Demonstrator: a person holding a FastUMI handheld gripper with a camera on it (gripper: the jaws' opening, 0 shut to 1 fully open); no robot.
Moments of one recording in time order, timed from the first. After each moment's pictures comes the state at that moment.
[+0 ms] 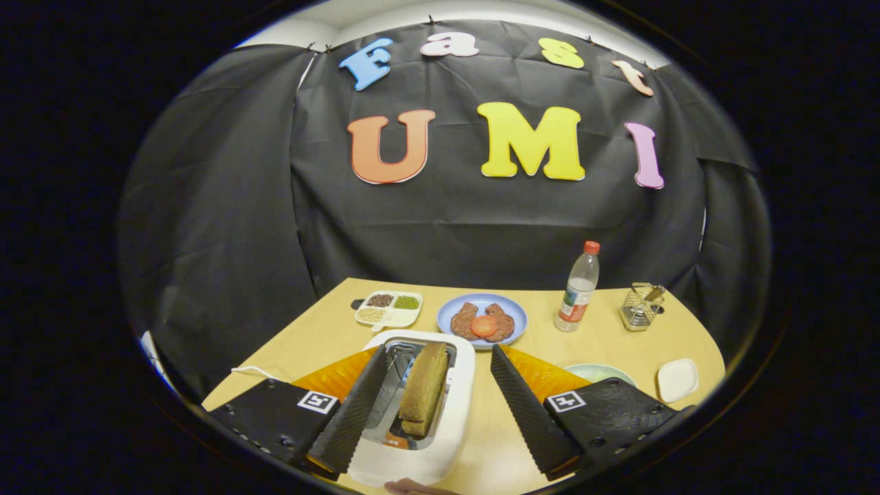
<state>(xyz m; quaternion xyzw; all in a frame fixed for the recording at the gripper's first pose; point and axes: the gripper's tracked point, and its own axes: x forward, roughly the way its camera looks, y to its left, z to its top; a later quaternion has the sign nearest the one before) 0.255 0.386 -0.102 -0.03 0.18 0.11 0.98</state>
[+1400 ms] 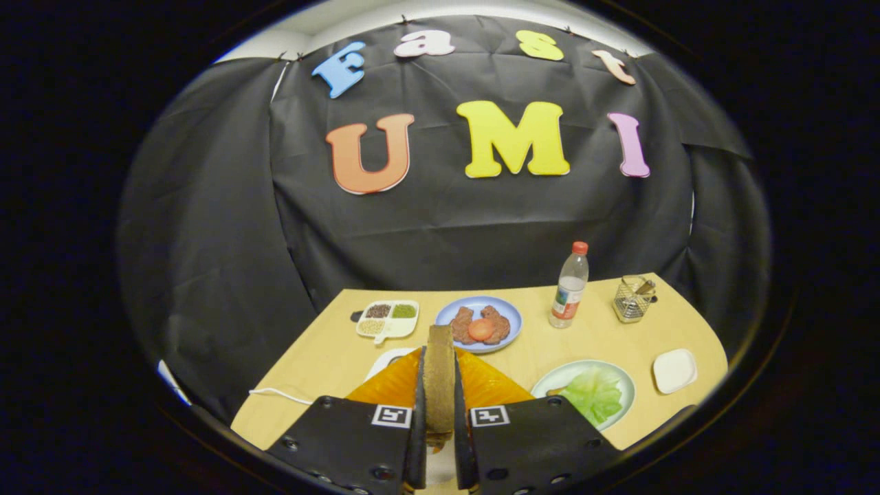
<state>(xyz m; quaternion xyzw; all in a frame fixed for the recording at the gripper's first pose) 0.247 0.376 -0.042 0.03 0.18 0.09 0.98</state>
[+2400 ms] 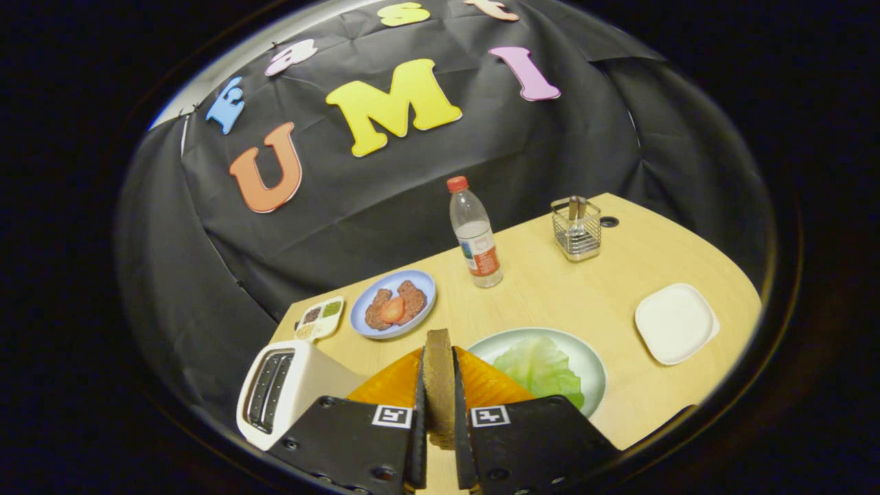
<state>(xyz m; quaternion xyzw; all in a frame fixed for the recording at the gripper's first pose) 0.305 0.213 -0.158 0.17 0.25 0.03 0.95</state>
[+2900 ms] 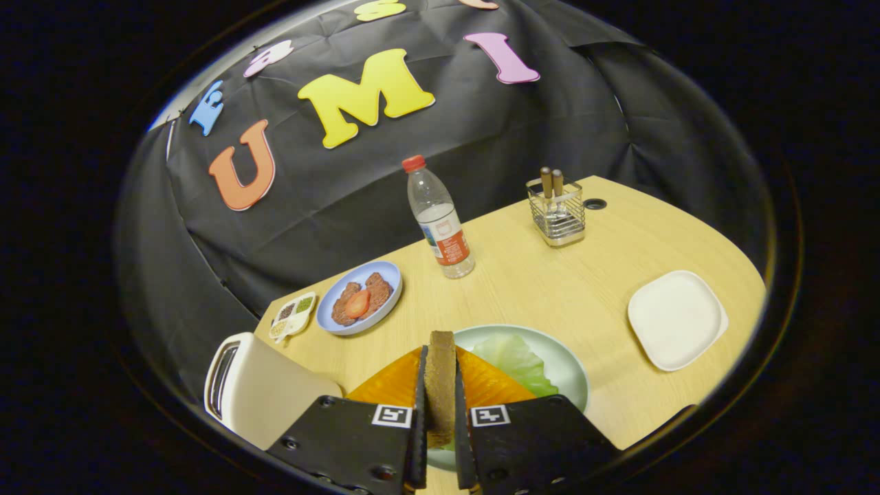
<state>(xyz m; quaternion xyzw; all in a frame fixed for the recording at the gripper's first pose) 0.325 0.168 -0.193 0.18 0.26 0.02 0.95</state>
